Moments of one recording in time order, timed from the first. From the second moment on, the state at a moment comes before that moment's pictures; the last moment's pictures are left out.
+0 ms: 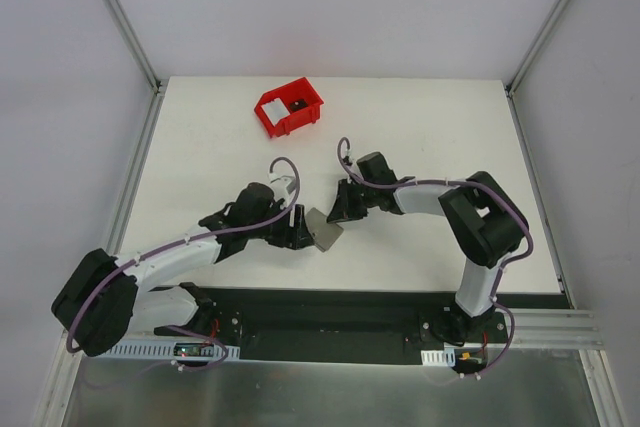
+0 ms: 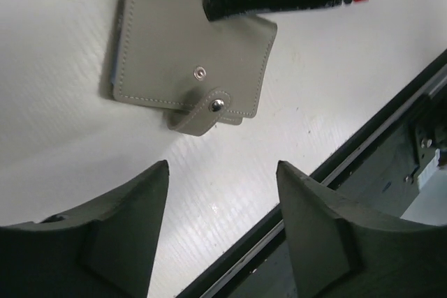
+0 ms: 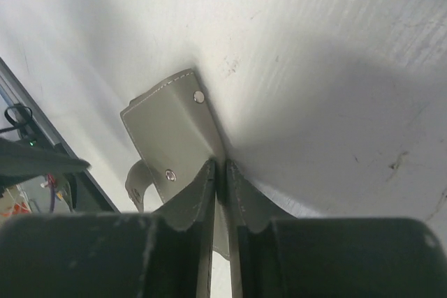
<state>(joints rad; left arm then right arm) -0.69 1.17 0.50 -0.07 0.30 -0.53 0.63 1.84 0.92 0.02 -0.50 0.58</state>
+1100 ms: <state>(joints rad) -0.44 1.68 0.96 -0.09 0.53 -0.45 0.68 1.60 0.71 -0.02 -0.50 0.64</state>
